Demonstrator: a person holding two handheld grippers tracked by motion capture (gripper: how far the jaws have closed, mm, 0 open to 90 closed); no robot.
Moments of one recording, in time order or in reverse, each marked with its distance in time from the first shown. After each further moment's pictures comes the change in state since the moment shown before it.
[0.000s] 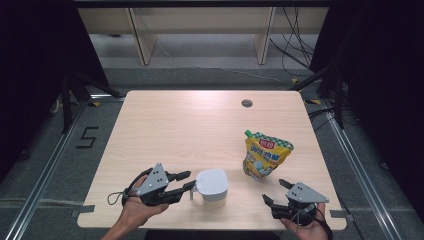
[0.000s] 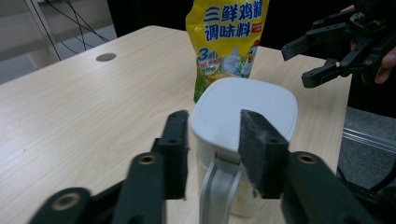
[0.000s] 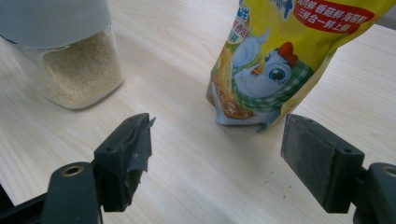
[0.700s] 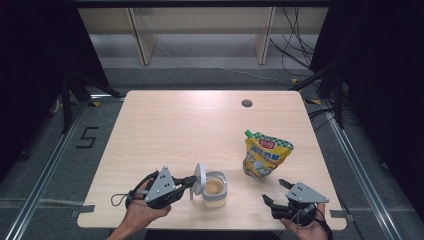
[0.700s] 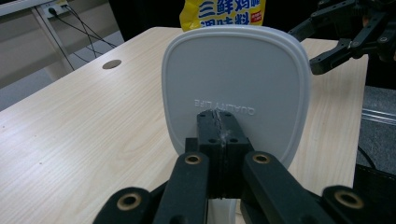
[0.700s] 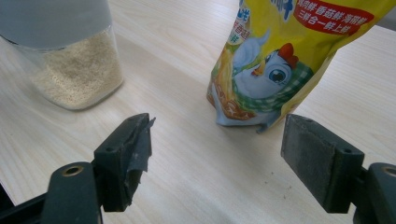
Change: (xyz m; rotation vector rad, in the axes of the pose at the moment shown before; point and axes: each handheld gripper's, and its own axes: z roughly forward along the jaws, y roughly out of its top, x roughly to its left) left arm -0.017 0.005 0.011 0.014 0.041 0.121; right arm 0.000 0.000 0.001 -0.007 0.004 -0.006
